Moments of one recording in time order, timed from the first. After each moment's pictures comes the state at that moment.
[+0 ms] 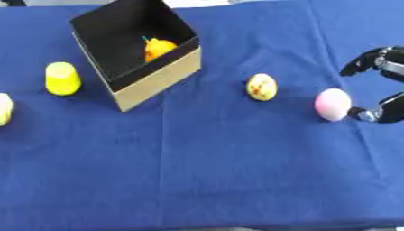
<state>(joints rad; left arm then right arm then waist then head) -0.13 0.23 0.16 -1.98 -0.01 -0.20 0.28 -0.09 -1.14 0.01 -1.82 0.34 0.09 0.40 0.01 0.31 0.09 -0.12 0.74</state>
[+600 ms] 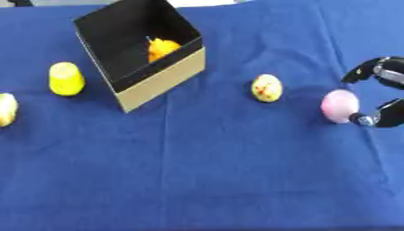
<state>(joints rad) -0.13 0.22 0.15 -1.98 -0.01 -0.20 0.27 -0.13 -1.11 0.03 -1.71 0.41 0.09 0.41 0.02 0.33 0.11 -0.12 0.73</state>
